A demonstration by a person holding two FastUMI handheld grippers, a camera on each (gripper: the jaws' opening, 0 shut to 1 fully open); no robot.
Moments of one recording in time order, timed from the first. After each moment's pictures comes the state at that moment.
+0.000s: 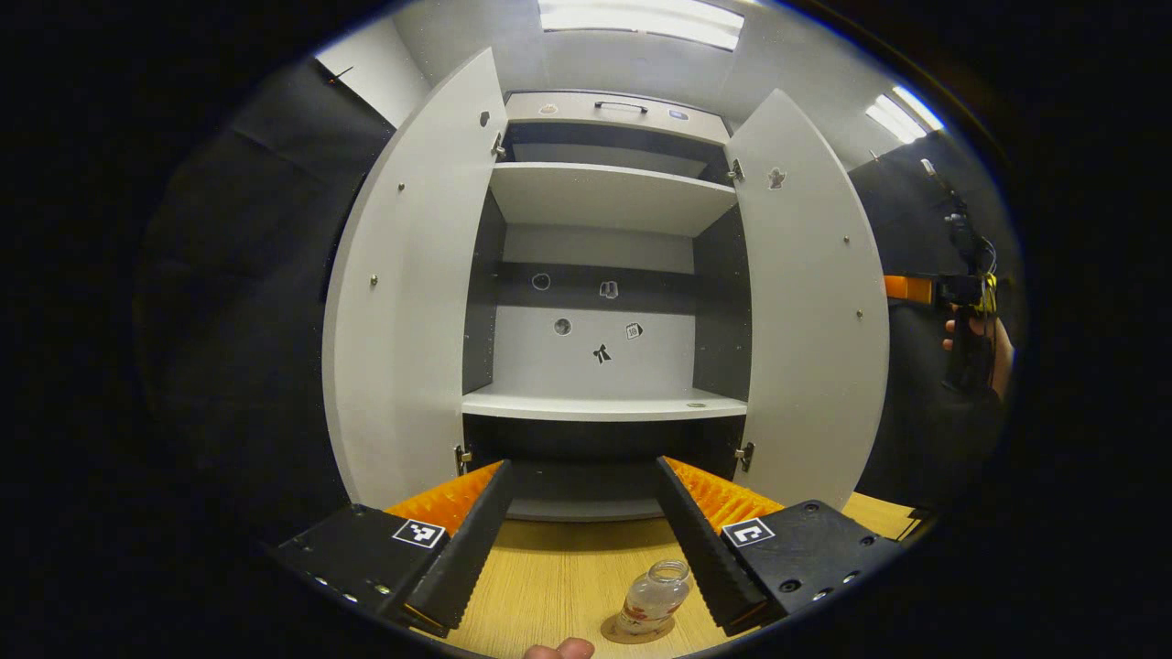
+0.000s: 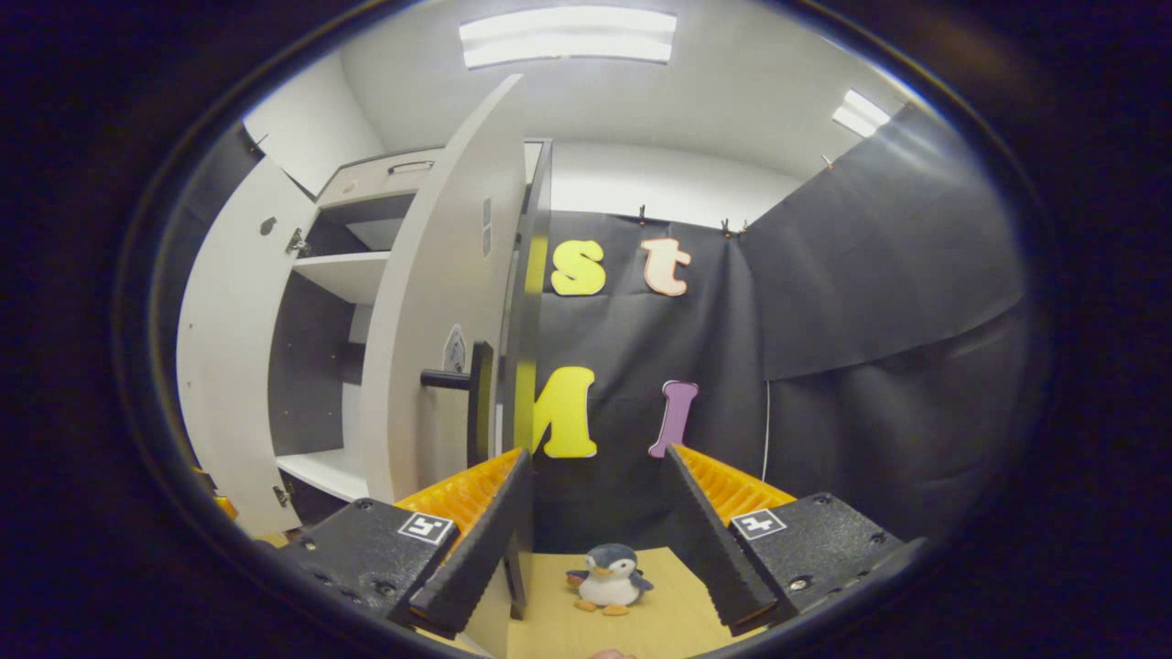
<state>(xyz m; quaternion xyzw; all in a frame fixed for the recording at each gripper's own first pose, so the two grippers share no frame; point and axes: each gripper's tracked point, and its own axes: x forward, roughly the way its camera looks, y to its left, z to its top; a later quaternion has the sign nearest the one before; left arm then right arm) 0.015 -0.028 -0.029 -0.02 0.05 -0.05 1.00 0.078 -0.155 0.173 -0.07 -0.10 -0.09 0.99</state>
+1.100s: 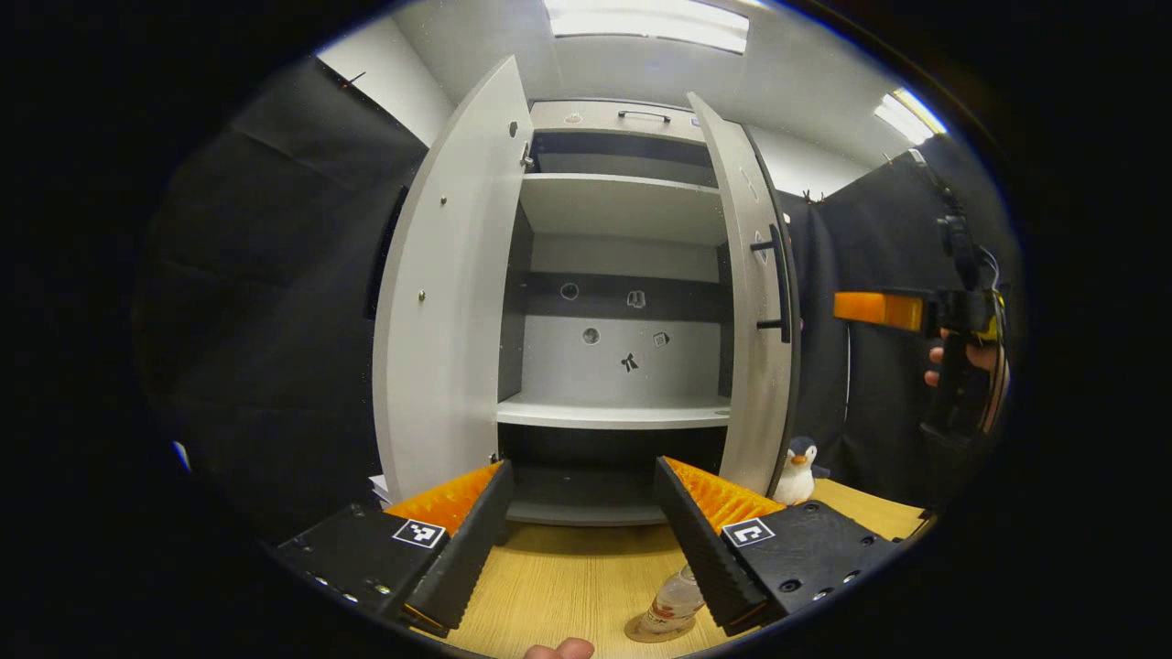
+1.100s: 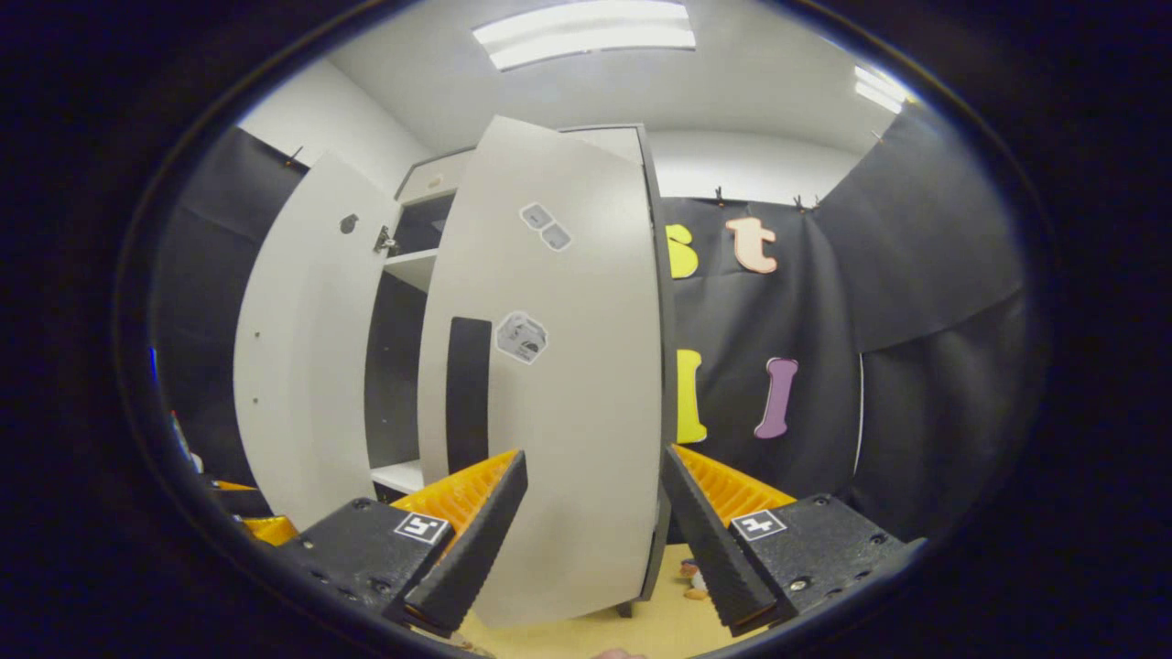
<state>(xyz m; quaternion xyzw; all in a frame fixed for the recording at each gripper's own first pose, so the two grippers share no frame) 0.011 0.005 -0.017 -0.02 0.04 -0.02 1.00 0.081 -0.030 0.106 -0.03 -0.07 0.01 1.00</state>
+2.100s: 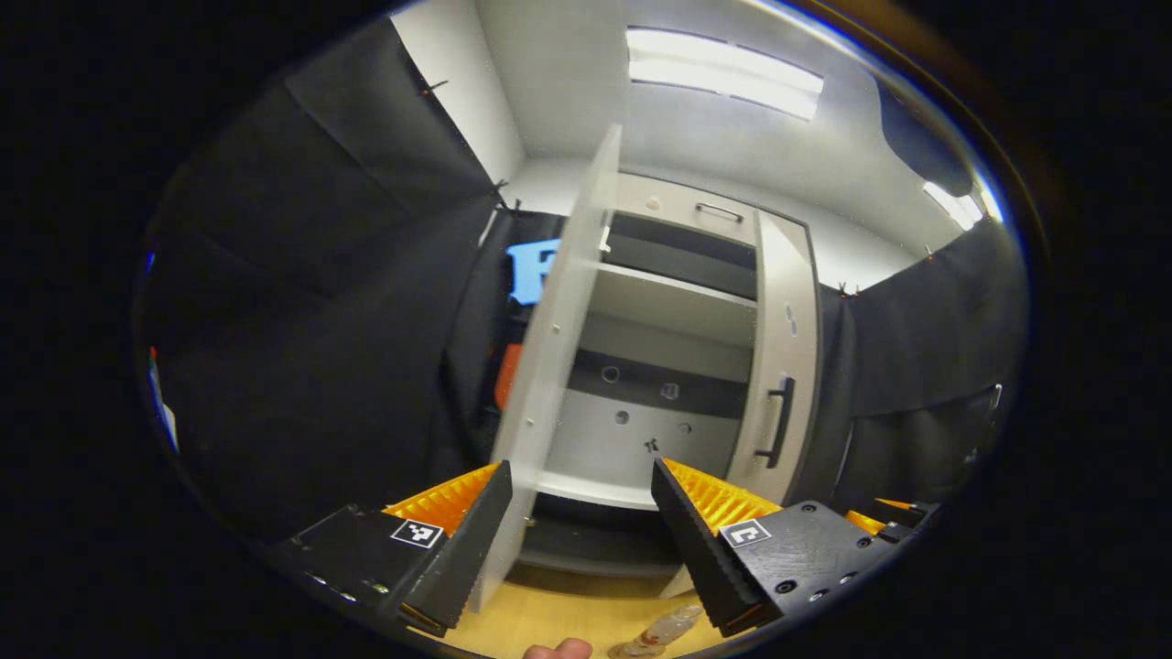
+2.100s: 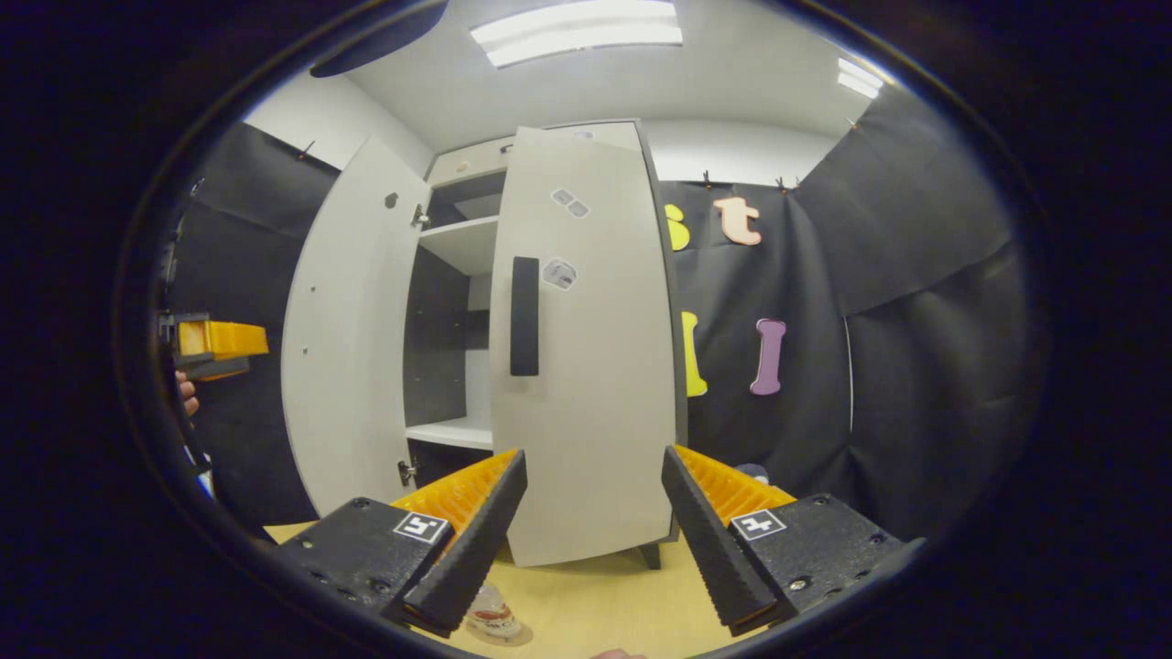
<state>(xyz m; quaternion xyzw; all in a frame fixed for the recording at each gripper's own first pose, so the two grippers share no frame) -0.023 0.136 0.100 -0.09 -0.05 0.07 0.99 0.025 0.012 0.020 -0.02 -0.05 0.02 1.00</state>
